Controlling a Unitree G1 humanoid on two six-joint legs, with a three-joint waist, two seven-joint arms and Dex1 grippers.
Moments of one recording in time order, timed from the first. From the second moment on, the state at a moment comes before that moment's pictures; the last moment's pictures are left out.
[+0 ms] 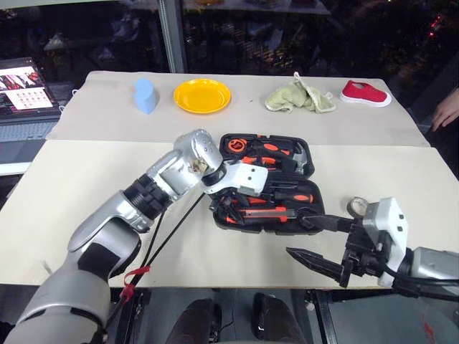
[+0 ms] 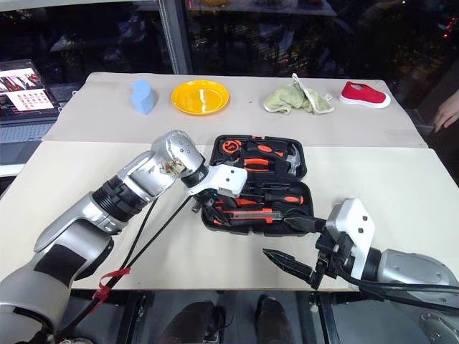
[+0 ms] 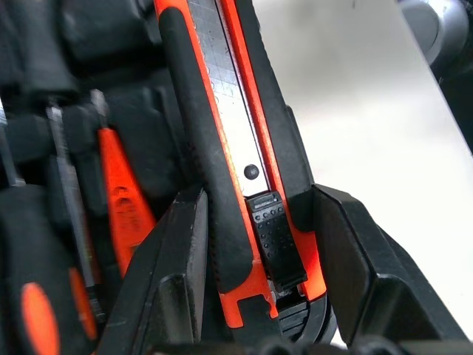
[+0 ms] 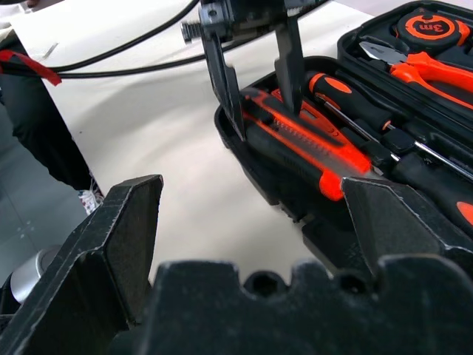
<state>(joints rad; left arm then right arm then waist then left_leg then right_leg) -1.10 0.47 -0.72 0.23 0.04 0.50 -1.53 0.26 -0.87 -0.41 -0.89 0.98 0.77 0.61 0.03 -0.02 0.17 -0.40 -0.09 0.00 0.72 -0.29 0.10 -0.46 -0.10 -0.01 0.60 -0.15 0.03</state>
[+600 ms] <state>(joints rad) -1.10 0.45 -0.70 0.26 0.07 0.51 -1.55 0.25 -0.87 -0.40 -0.90 1.00 0.77 0.56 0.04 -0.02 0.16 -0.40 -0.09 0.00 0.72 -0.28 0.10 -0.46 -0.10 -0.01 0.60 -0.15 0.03</state>
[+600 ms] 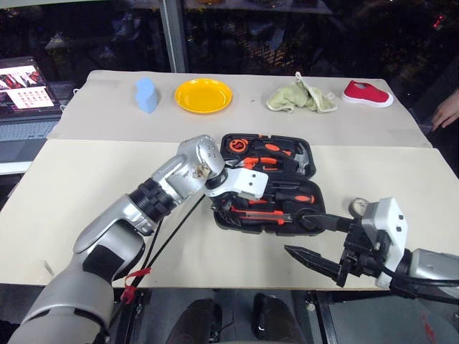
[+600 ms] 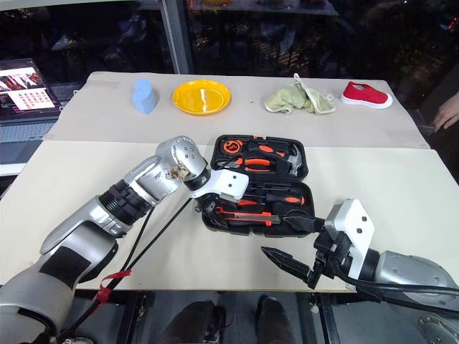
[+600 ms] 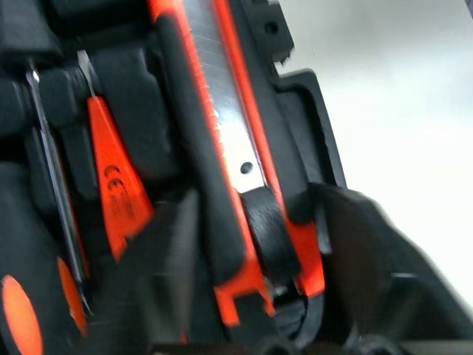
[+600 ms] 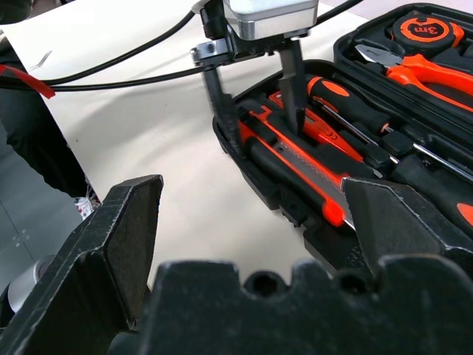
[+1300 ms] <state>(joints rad) -1.00 0.50 -0.54 0.28 0.00 0.45 -1.52 0.26 -0.87 -0.41 -0.90 1.00 0.77 0.56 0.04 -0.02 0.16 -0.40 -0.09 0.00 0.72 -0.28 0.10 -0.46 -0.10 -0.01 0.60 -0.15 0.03</state>
